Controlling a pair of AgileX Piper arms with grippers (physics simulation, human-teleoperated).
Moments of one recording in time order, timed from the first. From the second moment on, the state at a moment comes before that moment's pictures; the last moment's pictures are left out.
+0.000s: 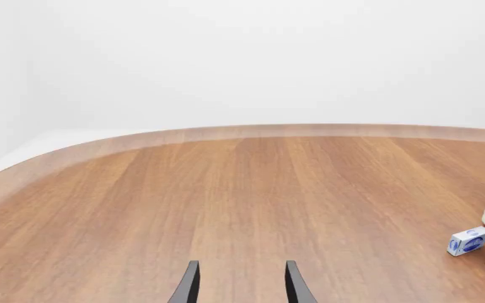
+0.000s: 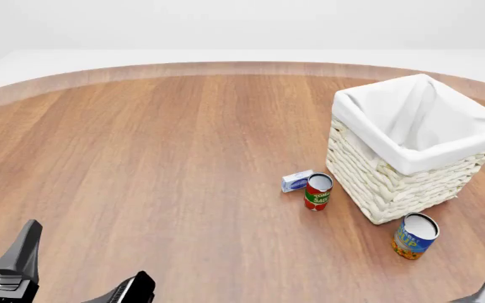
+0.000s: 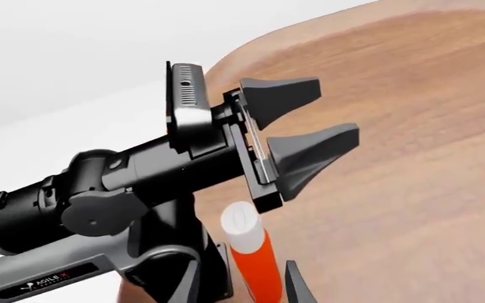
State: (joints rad) left arm 0.00 0.01 0.00 0.00 0.00; right arm 1.42 1.85 -0.93 -0.59 0.21
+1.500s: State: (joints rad) left arm 0.00 0.01 0.00 0.00 0.00; right arm 1.42 1.99 -1.05 -0.57 0.23
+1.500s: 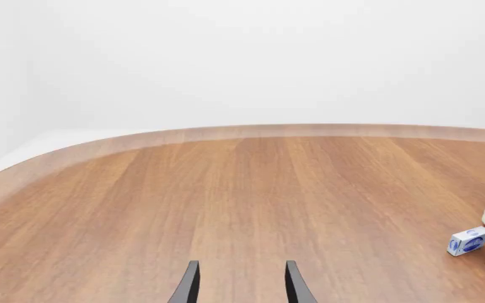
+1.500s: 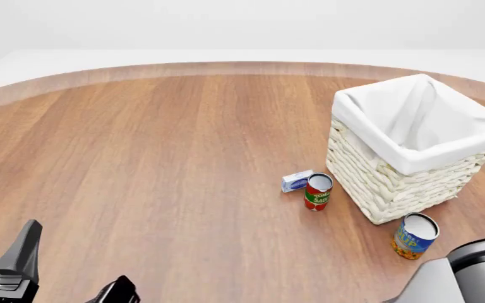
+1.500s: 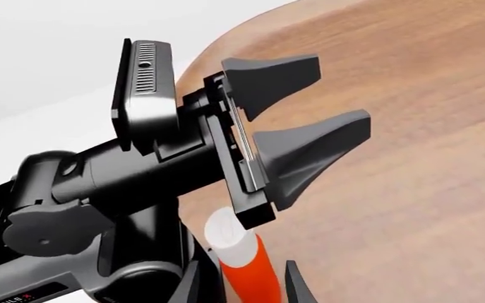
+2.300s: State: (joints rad) left arm 0.00 0.01 0.00 0.00 0.00; right arm 1.43 2.08 -1.16 -0.54 0.25
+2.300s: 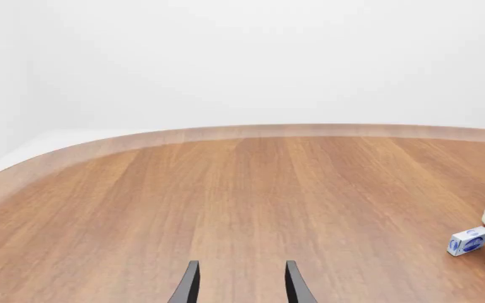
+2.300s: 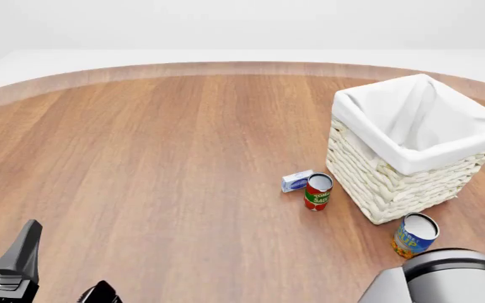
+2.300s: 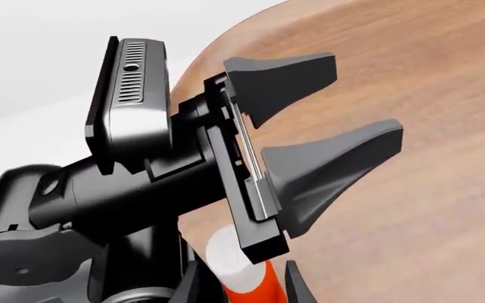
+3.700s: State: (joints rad) left arm 0.00 0.01 0.00 0.00 0.00; right arm 1.38 2.10 -1.19 -0.53 0.23
